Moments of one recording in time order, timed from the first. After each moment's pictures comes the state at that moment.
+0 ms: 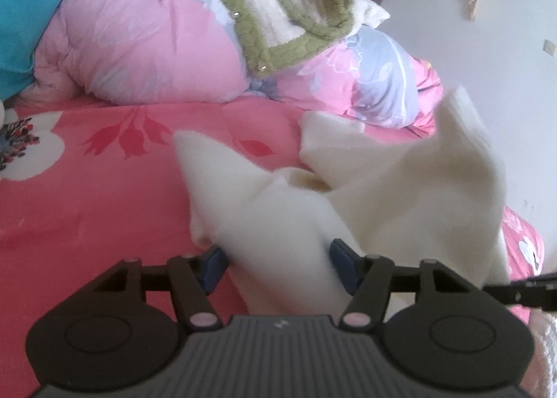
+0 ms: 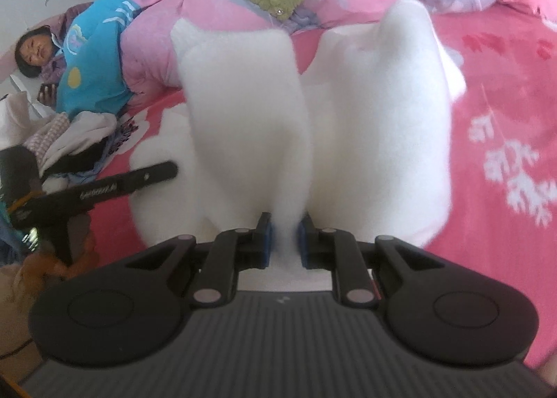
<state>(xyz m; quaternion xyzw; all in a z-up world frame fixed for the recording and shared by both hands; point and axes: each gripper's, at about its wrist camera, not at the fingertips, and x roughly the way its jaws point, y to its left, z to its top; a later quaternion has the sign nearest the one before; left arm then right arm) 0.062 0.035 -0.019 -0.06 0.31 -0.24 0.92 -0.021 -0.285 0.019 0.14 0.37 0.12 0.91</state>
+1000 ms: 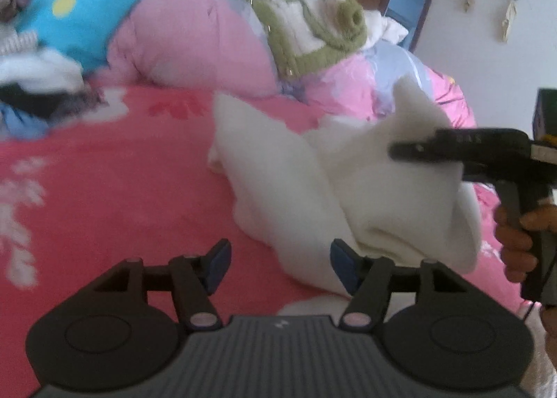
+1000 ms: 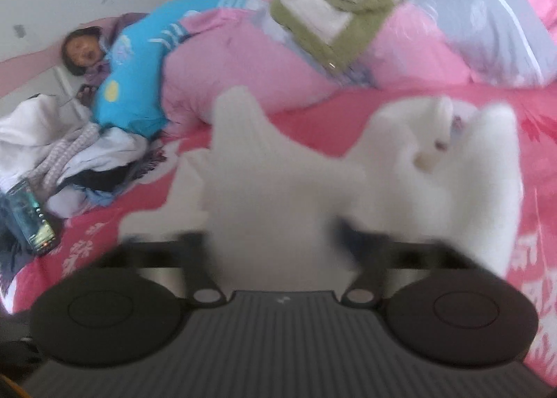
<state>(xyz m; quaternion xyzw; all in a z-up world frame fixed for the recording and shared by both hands) -0.077 0.019 -0.010 -0.08 0.29 -0.13 0.95 0.045 -0.293 0.035 0.10 0.28 0.21 0.93</state>
